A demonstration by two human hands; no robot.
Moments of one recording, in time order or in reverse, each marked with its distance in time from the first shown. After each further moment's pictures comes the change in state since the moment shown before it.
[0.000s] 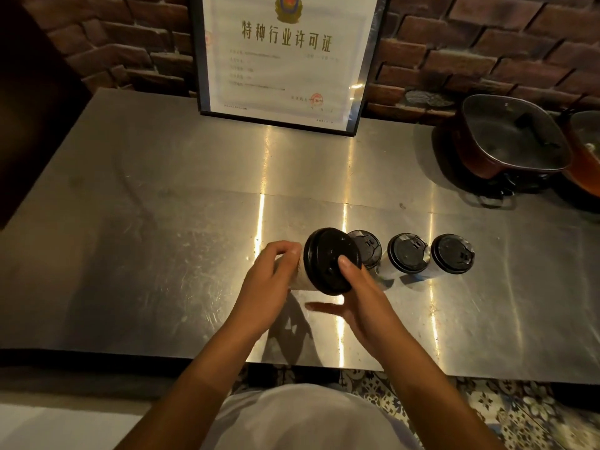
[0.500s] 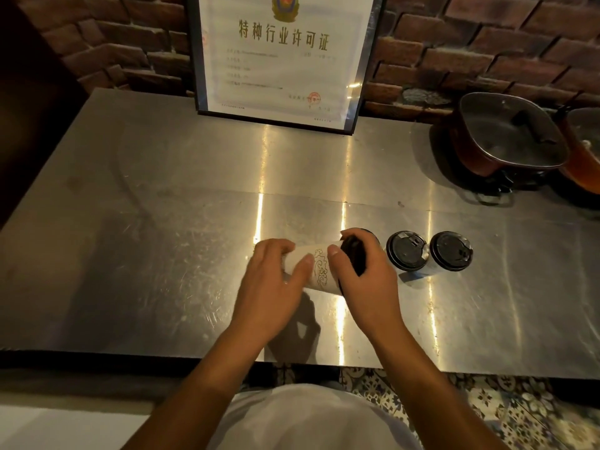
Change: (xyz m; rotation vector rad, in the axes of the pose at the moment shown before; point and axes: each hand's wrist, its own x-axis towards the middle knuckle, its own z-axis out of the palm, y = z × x) left_hand -0.008 0.004 0.005 0.361 0.136 0.143; right_hand 0.002 -0.016 0.010 -0.667 0.348 -0.394
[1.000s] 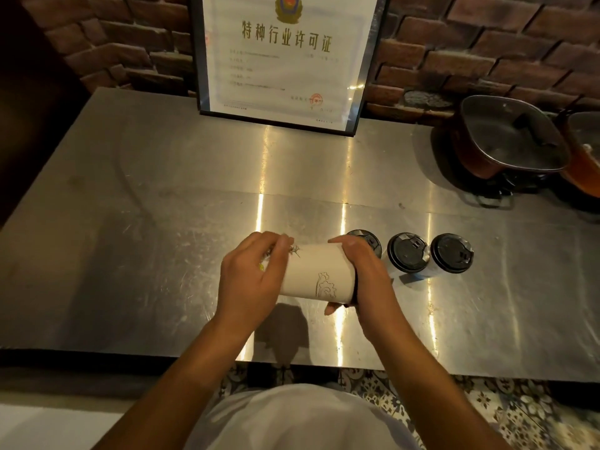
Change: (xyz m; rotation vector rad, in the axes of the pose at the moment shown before) left_hand 0.009 -0.006 -0.021 -0.086 0.219 0.269; right_hand -0.002 -0.021 -0.003 0.499 -0.200 0.343
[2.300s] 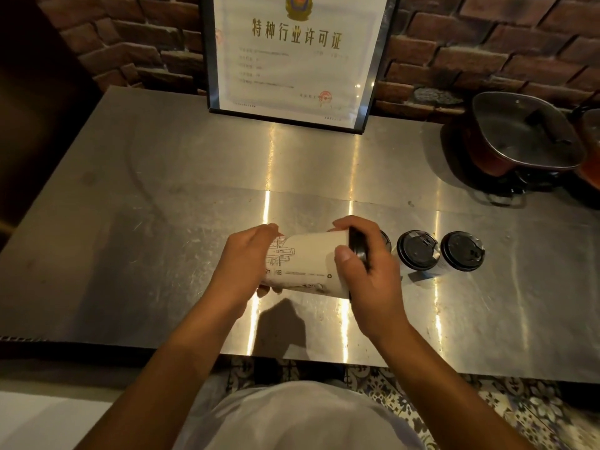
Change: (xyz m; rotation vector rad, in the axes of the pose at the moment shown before) left_hand 0.018 0.020 -0.033 -0.396 -0.181 -0.558; right_hand -0.012 0.002 0.012 -0.336 -0.017 -0.556
